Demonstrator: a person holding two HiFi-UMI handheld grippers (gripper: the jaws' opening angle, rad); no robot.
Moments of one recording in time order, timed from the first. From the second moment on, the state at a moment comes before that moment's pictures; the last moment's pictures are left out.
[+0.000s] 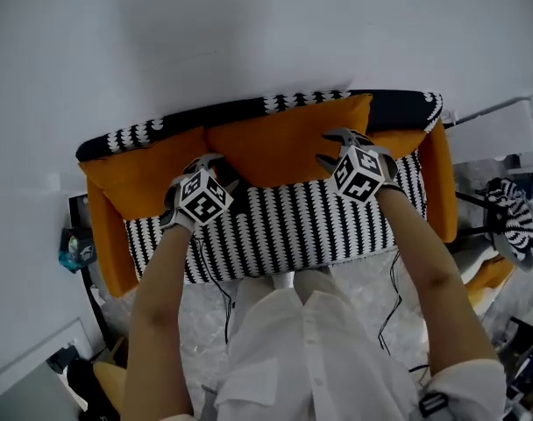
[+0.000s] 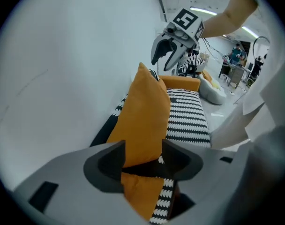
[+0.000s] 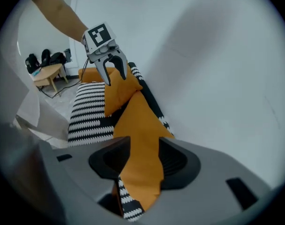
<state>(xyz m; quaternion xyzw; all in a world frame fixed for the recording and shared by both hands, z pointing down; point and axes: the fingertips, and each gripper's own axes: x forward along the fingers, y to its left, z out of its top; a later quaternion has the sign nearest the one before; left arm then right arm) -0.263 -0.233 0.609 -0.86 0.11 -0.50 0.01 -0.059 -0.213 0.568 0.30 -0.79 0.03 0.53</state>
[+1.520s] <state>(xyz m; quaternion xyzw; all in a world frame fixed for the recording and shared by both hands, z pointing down) -0.206 -0.273 0.674 -0.80 0.02 -0.61 0.02 0.060 -0.218 0.627 0.27 -0.68 0.08 0.67</state>
